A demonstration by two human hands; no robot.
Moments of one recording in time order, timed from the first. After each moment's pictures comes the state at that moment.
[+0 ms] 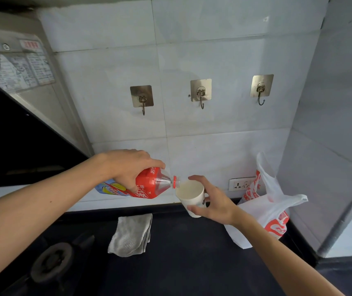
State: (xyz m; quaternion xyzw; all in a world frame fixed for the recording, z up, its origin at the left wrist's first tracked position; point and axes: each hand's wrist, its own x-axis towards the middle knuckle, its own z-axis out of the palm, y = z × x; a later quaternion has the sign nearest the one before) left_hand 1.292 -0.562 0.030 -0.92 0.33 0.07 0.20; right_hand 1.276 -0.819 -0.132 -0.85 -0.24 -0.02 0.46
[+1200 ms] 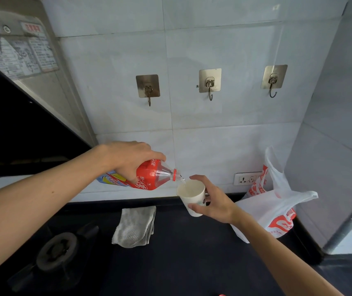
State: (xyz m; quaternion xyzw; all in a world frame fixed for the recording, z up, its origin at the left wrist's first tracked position) left_hand 1.305 -0.544 0.023 -0.92 0.32 0.10 0.20; right_hand 1.280 -0.804 -0.152 -0.85 -0.22 0.02 0.49
